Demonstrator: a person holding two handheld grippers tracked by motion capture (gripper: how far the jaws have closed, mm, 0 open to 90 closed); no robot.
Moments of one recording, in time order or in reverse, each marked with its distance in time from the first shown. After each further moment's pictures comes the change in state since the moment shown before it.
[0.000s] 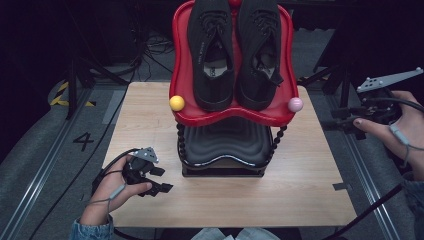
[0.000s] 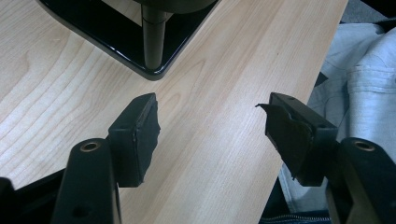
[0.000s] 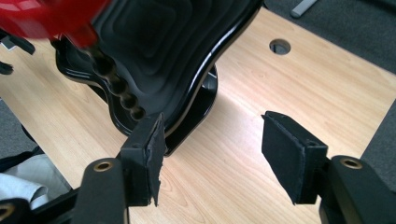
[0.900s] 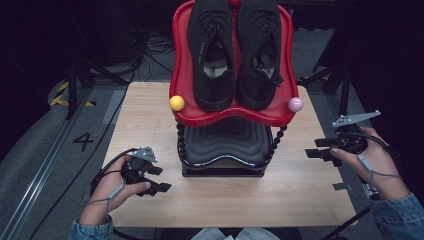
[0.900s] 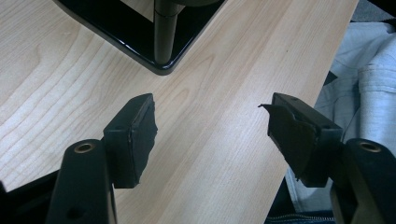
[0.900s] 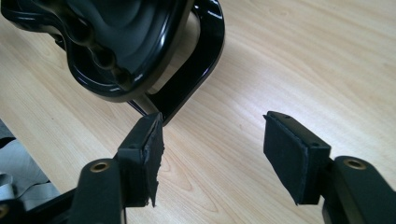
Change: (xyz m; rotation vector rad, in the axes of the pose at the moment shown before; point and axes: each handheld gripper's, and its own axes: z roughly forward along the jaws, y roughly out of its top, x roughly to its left) left arm 0.003 -0.003 -0.001 0.009 0.024 -0.012; right arm -0.011 -0.082 0.083 0.058 0.046 0.095
